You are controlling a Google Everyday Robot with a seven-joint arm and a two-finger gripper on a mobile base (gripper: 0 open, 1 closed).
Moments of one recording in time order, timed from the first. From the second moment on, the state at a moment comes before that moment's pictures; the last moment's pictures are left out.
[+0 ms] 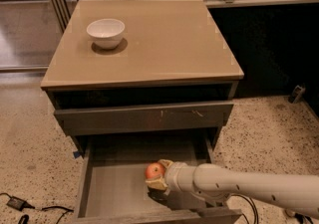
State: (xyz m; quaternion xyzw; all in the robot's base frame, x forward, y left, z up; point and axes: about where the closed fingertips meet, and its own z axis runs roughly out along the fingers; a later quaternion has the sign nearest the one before) arm 0.499 0.012 0.438 -0.42 0.79 0.23 0.38
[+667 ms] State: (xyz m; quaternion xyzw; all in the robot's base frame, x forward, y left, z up) arm 0.516 0.000 0.377 -0.42 0.81 0.20 0.35
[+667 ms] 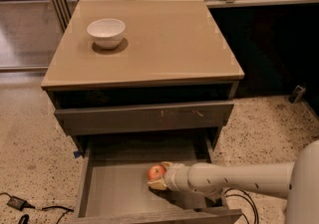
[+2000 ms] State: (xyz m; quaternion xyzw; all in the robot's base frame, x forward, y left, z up) arm 0.516 0.001 0.375 -0.42 0.82 0.20 0.34
